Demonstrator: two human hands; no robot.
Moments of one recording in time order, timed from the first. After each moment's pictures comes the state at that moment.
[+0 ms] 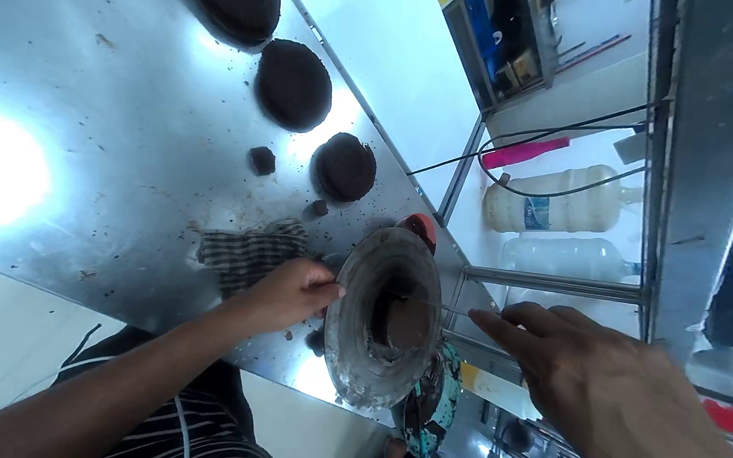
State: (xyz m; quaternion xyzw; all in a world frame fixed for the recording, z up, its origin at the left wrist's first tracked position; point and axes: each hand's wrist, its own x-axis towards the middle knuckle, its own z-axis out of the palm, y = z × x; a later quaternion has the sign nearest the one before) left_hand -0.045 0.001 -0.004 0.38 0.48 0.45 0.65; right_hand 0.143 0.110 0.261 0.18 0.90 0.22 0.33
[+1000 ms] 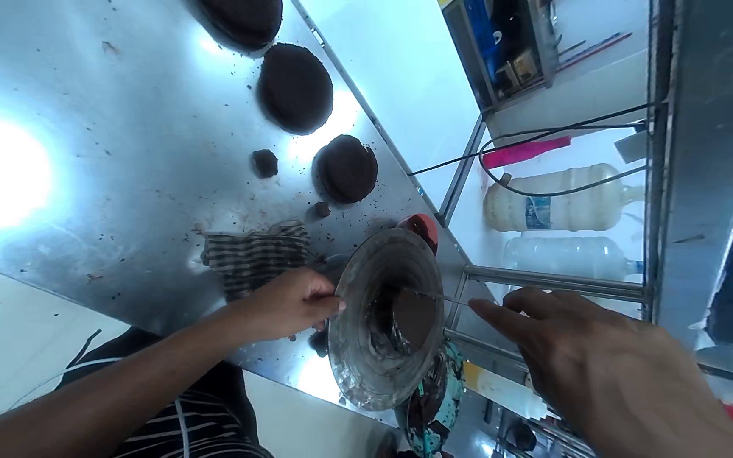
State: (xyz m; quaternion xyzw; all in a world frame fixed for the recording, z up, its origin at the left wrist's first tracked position) left_hand -0.048 -0.005 -0.005 0.41 0.46 0.41 0.67; right_hand 0.129 0.115 0.260 0.17 0.90 0.24 0.33
